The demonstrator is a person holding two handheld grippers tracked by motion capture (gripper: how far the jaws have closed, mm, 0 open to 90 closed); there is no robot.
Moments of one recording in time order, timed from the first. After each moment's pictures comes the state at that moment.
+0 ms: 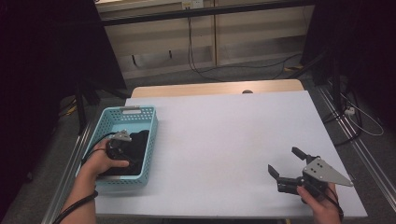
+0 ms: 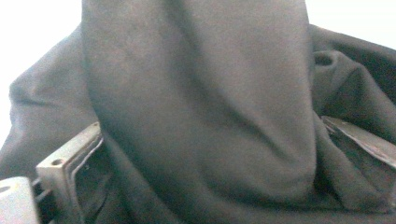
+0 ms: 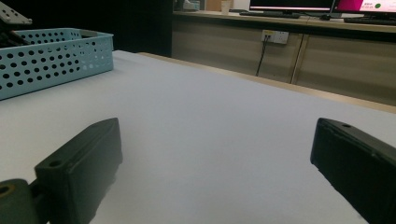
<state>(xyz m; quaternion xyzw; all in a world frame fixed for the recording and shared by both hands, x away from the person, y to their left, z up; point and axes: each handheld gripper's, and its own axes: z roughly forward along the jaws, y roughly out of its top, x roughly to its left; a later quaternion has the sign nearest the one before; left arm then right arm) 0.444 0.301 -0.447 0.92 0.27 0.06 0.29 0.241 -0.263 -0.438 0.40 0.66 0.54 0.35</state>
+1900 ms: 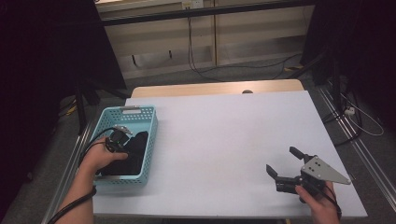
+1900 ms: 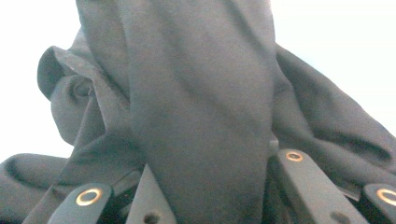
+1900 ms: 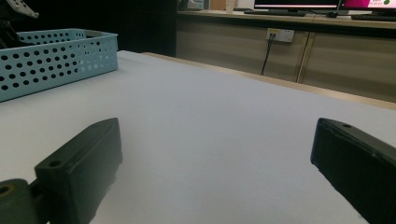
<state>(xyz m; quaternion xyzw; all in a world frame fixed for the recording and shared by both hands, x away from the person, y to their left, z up) 0.446 0.291 -0.416 0.91 0.34 -0.02 0.23 0.245 -0.261 -0.440 0.40 0.66 0.54 0.34</state>
